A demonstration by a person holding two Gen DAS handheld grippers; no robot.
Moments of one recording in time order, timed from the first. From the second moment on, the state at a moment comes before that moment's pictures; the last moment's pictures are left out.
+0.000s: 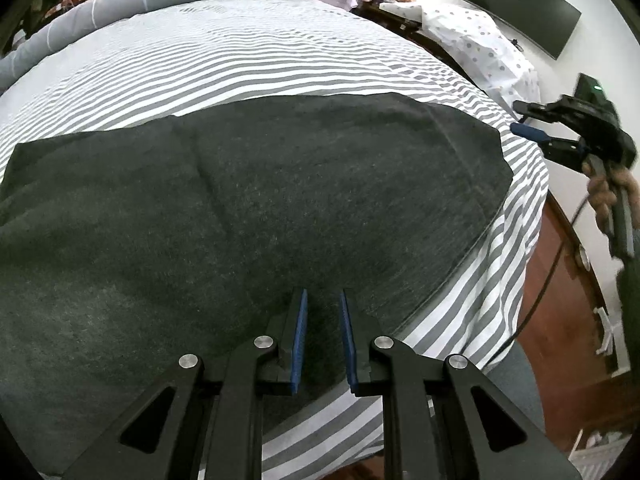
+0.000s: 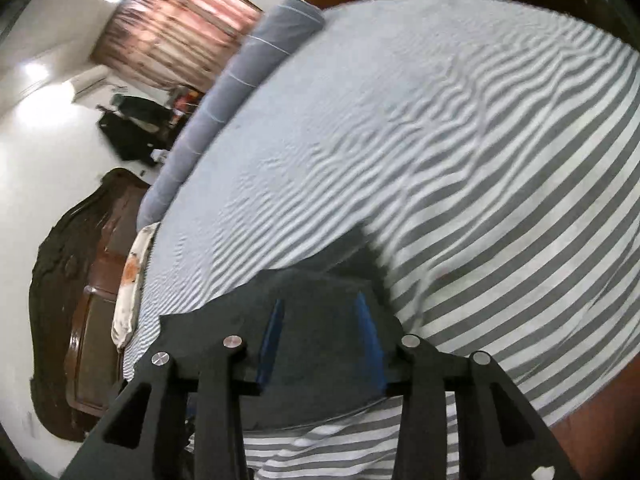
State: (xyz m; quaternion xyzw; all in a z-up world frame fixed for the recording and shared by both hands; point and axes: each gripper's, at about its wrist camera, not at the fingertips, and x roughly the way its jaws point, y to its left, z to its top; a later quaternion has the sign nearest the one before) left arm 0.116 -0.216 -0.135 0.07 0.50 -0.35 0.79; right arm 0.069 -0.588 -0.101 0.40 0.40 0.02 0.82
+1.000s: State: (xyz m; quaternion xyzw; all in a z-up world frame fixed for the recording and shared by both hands) left arm 0.108 -0.221 -0.144 0.08 0.49 -0.34 0.80; right arm 0.105 -0.583 -0.123 0.45 0.35 0.06 0.82
